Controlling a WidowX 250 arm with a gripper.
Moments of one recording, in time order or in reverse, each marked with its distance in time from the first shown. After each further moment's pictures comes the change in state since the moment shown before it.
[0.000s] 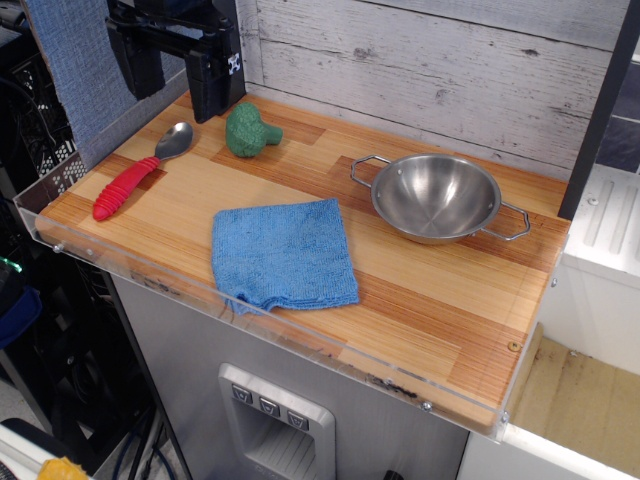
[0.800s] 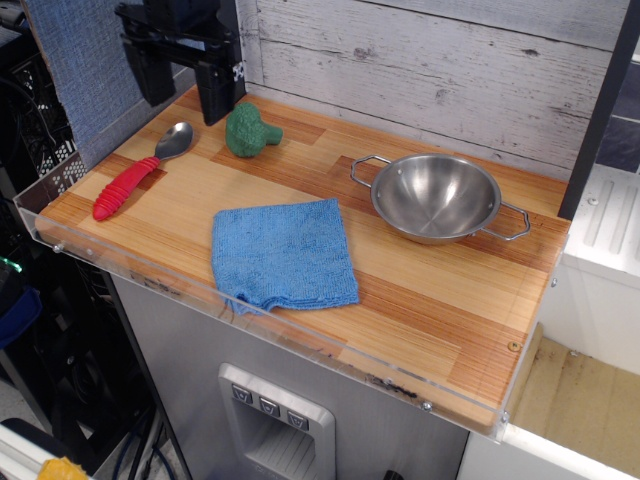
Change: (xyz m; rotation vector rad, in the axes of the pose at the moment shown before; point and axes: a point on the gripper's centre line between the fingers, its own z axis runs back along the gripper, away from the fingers) arm 0.032 0.023 -0.033 -0.024 -0.020 0.021
